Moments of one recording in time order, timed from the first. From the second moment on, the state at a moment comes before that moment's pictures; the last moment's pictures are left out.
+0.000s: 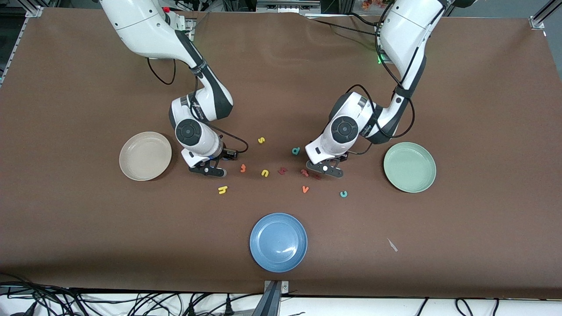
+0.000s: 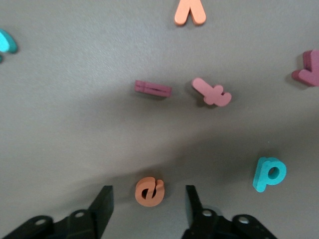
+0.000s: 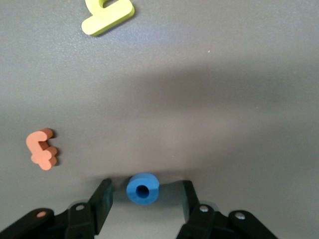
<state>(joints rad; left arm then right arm) -0.48 0.66 -0.10 -1.76 -0.06 2.30 -0.23 0.48 0.63 0.02 -1.86 0.14 2.40 0.55</state>
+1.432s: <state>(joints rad) -0.49 0.67 -0.08 -1.76 -0.05 2.31 -0.23 0.48 0.62 0.02 -1.86 0.14 2.40 0.55</state>
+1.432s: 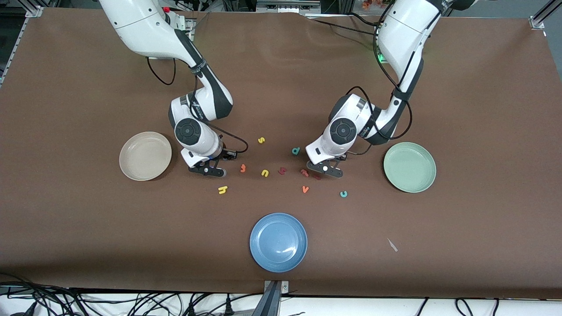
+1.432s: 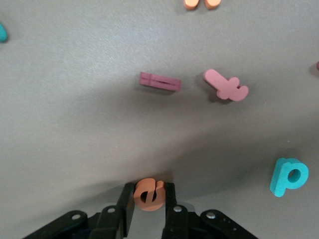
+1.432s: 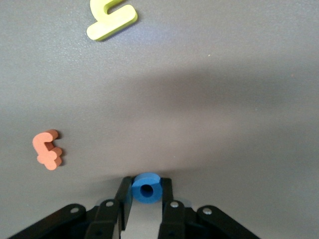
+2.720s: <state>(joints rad) -0.16 0.55 -0.06 -1.76 0.23 2.06 0.11 0.46 0.53 -0.34 -1.86 0.14 2.15 0.00</state>
